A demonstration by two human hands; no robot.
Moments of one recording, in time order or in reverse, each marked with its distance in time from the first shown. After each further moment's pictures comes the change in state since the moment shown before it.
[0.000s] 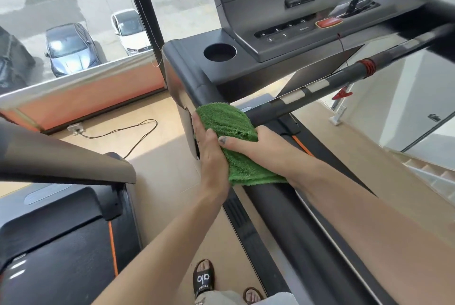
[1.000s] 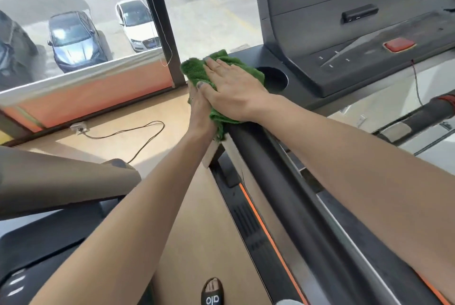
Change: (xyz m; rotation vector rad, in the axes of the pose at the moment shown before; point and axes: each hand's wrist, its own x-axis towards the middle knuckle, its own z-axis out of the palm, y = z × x) left_hand 0.231 0.030 -0.038 0.079 -0.120 -0.103; right_hand 0.241 -0.120 0.034 -1.011 0.060 -0.398
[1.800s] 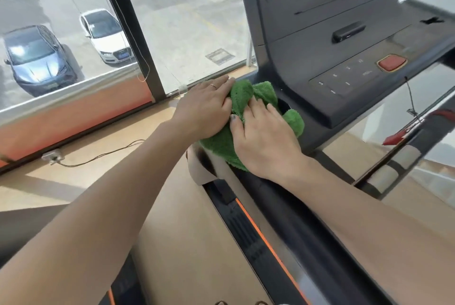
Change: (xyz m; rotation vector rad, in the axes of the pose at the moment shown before) left_hand 0.076 0.068 0.000 1.441 -0.534 0.345; right_hand -0.018 0.007 0.020 -0.027 0.259 0.357
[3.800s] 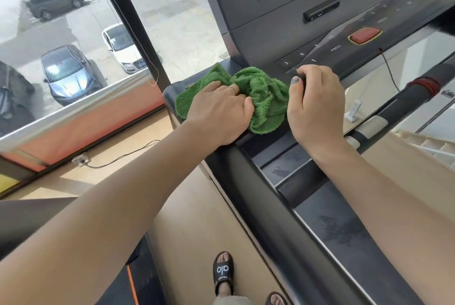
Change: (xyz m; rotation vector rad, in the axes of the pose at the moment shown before) left_hand -0.025 0.105 0.019 0.451 0.079 0.127; right_hand -0.032 0.132 -0.020 0.248 0.737 0.118
